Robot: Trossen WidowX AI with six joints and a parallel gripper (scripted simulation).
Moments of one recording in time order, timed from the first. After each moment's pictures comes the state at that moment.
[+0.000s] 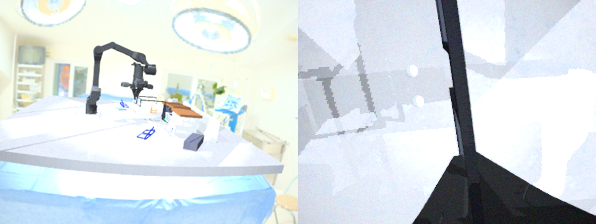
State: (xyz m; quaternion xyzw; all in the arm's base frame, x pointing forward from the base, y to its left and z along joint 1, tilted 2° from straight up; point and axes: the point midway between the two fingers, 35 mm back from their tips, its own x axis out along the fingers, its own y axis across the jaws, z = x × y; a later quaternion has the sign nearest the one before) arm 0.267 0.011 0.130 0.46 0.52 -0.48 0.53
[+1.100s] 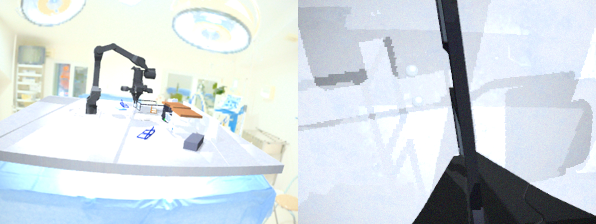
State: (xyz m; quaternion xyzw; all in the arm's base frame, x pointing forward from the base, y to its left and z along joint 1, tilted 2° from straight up) arm 0.267 0.011 0.106 0.46 0.52 -0.48 0.54
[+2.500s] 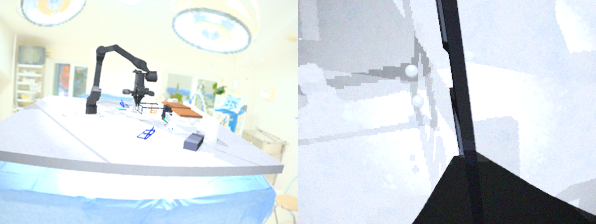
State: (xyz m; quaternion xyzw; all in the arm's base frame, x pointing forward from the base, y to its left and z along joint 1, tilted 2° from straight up) arm 0.280 0.009 0.089 0.47 0.51 -0.48 0.54
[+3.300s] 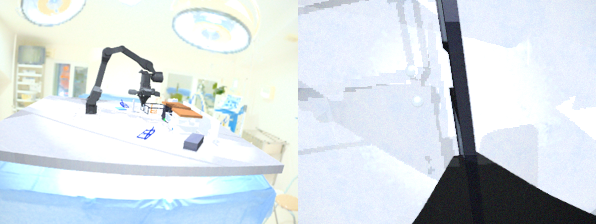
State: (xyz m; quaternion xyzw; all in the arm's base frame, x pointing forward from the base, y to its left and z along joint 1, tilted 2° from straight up) arm 0.316 0.013 0.091 0.46 0.52 -0.48 0.54
